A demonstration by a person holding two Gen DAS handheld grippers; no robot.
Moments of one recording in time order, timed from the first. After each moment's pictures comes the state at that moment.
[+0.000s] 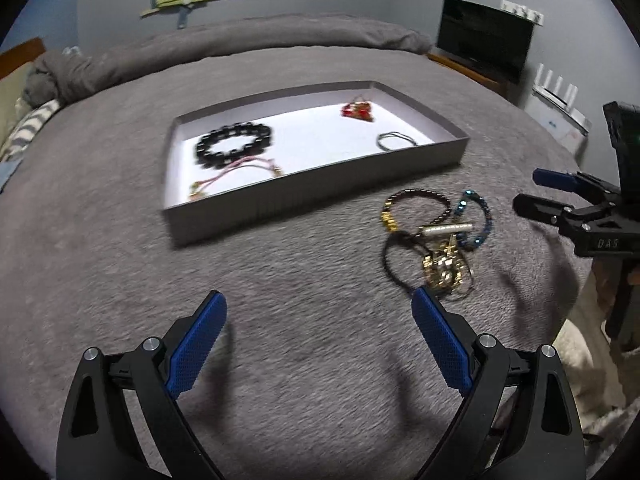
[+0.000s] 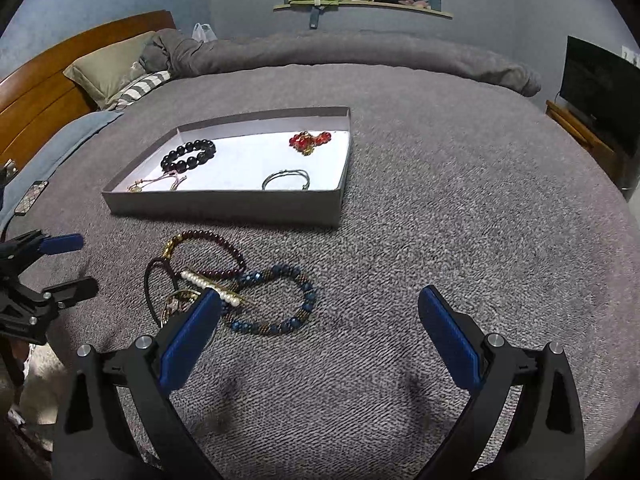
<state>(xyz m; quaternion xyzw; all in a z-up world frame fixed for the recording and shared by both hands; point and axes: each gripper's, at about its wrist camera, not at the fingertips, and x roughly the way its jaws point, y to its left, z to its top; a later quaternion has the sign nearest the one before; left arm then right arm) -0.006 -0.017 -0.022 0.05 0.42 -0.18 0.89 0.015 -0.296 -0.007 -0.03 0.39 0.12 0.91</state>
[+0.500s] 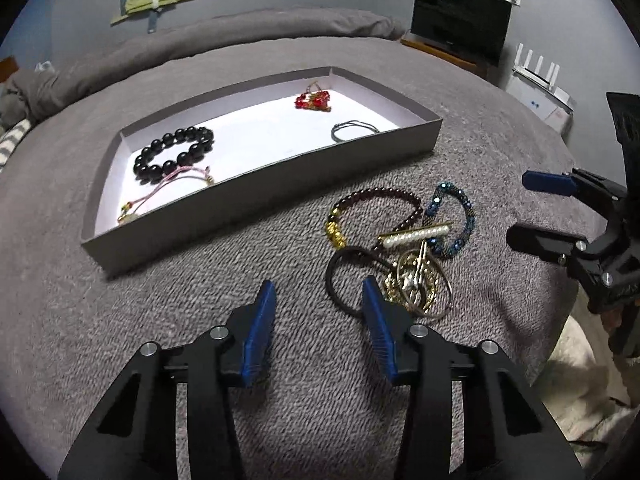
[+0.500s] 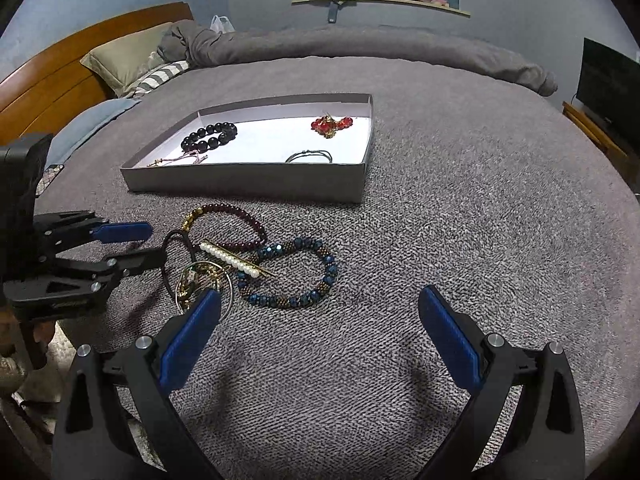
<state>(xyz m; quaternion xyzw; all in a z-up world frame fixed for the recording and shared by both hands) 0.011 -0.057 -0.034 0.07 0.42 -0.22 0.88 0.002 -0.294 -0.015 -0.03 0.40 0.15 0.90</state>
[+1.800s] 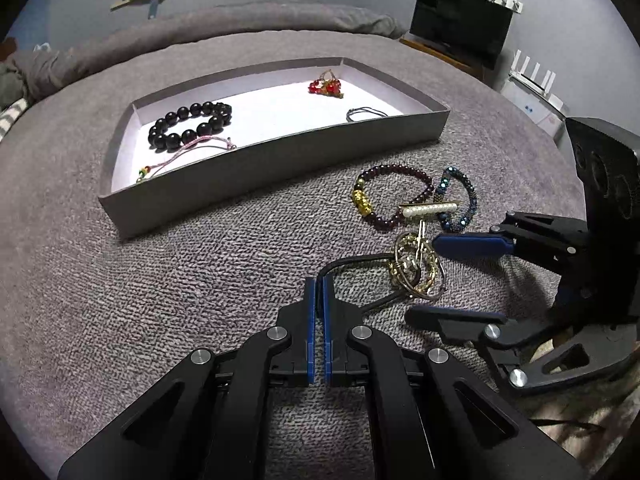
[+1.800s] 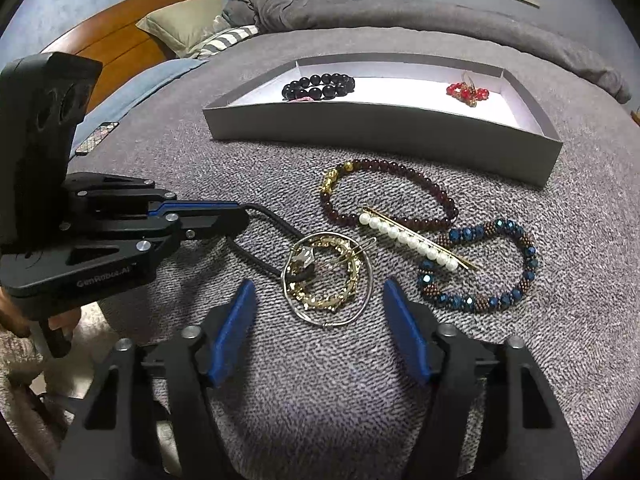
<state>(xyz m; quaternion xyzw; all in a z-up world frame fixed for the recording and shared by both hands) 0.002 -0.025 -0.042 0.04 0.43 -0.23 0.87 0.001 -0.196 -0.052 -0.05 0.43 0.26 0.86</state>
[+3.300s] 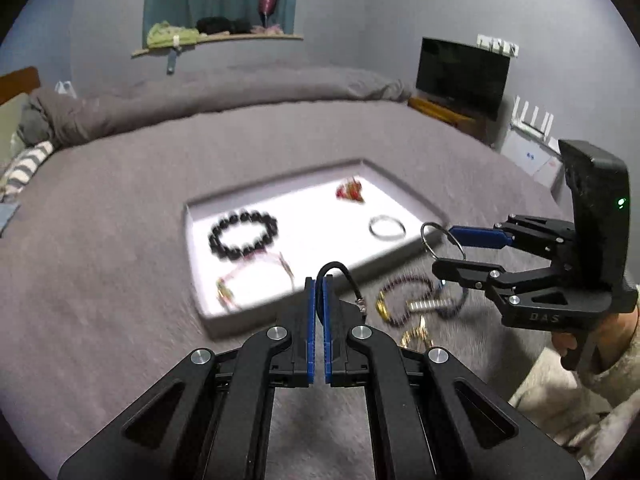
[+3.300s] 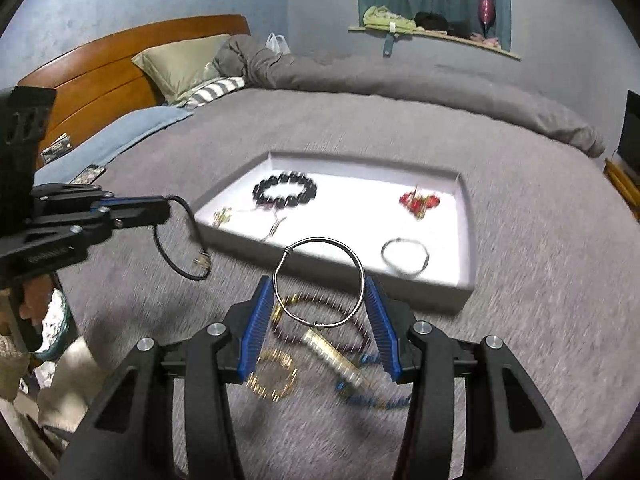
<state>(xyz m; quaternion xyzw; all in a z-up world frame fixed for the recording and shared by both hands) 0.010 0.009 0.051 0.04 0.34 -0.22 0.92 0.034 -0.219 0.033 -0.06 0.34 0.23 0.91</state>
